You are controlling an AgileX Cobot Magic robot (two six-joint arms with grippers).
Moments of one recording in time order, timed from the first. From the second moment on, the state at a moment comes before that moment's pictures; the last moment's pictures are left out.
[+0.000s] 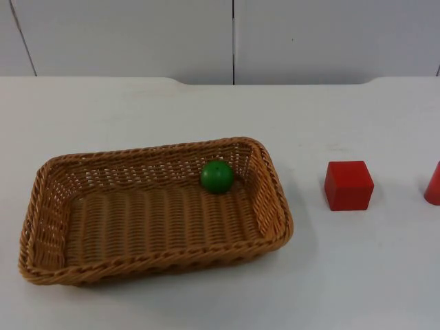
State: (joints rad) right arm 0.76 0.19 -0.64 0.00 0.95 -0.05; left arm -0.09 0.16 -0.65 -0.26 0.91 0.15
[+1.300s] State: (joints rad) right arm 0.76 0.00 -0.52 0.01 1.09 -0.01; left arm -0.09 0.00 -0.50 0.02 1.08 -0.02
